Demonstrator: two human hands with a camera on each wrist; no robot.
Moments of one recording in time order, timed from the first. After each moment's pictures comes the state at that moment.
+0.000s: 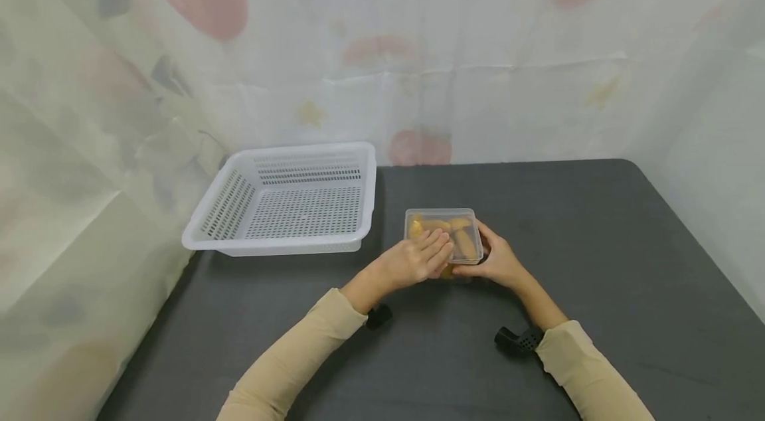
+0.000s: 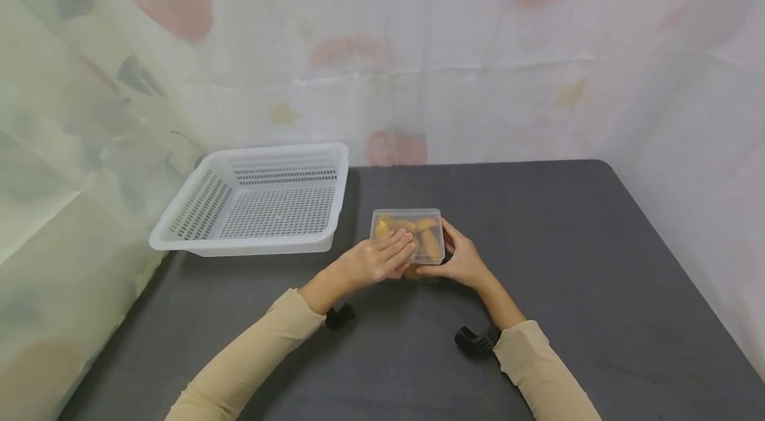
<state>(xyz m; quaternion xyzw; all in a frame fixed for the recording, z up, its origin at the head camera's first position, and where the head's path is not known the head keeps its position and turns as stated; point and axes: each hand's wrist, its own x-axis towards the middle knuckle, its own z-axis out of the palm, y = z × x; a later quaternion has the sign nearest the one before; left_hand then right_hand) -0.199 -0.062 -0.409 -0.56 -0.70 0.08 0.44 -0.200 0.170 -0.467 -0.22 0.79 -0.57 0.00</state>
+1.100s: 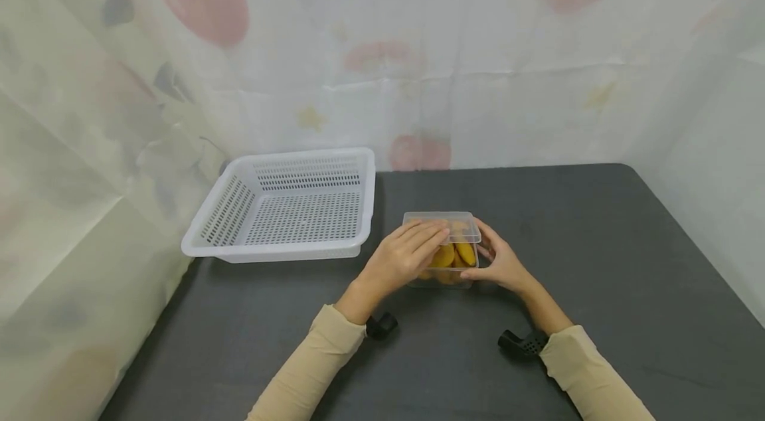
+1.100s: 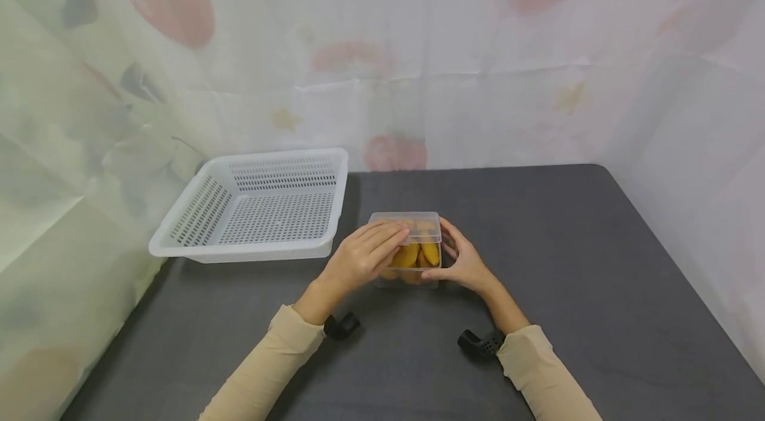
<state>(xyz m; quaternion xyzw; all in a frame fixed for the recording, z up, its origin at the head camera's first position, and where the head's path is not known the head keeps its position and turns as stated) -0.202 -0.067 -0.403 -0.50 -0.74 -0.05 0.45 -0.199 0.176 -0.463 -0.30 0.72 -0.63 -0.01</state>
